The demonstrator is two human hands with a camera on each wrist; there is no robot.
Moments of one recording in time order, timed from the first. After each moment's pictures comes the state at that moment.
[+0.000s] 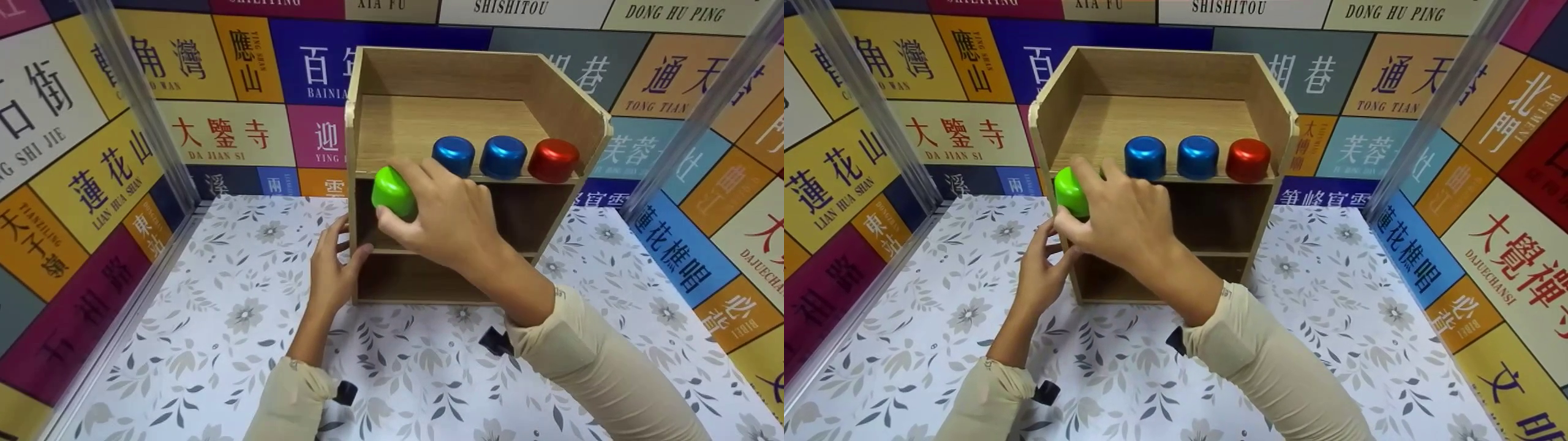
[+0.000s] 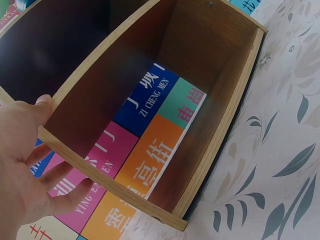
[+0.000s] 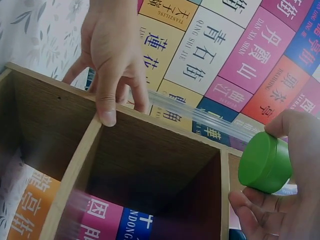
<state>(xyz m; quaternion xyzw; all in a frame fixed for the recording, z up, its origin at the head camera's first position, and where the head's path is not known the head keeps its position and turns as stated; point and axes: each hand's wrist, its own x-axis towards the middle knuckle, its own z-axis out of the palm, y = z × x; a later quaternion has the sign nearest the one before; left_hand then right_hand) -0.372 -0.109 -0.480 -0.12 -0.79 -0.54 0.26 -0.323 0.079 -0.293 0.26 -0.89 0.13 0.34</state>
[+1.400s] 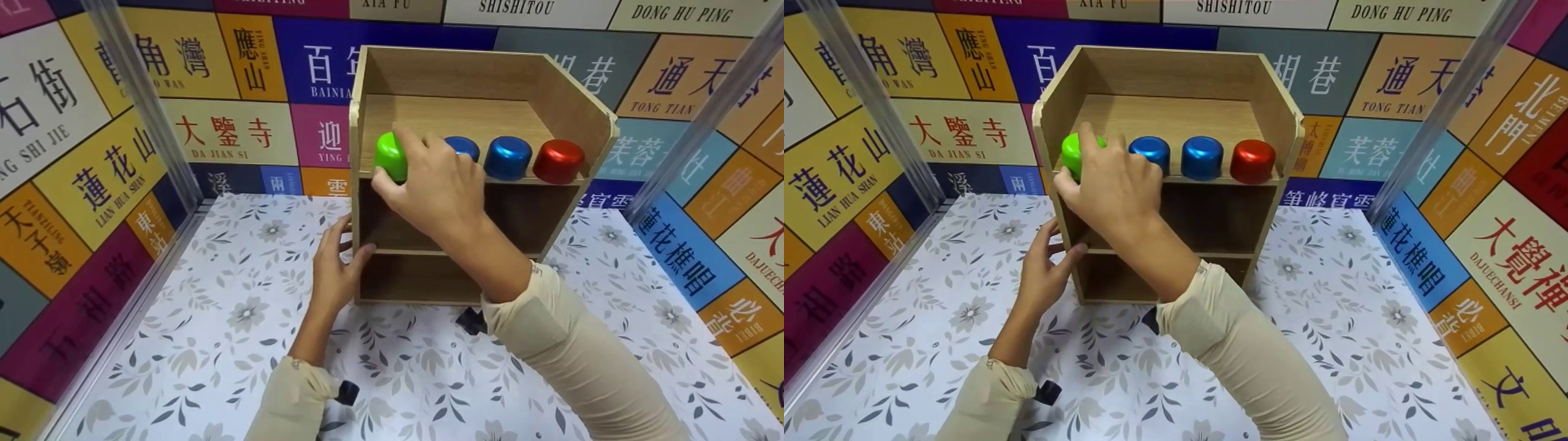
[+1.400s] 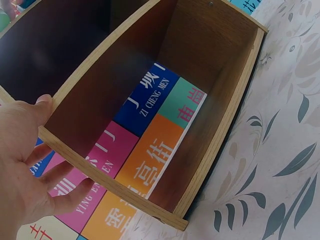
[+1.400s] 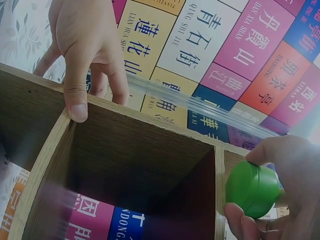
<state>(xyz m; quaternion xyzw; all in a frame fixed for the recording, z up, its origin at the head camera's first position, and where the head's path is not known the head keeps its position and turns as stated) -0.372 -0.109 -0.479 -0.11 -0.79 -0.55 0.25 -0.346 0.053 -0.273 0.16 -0.93 0.13 0.31</state>
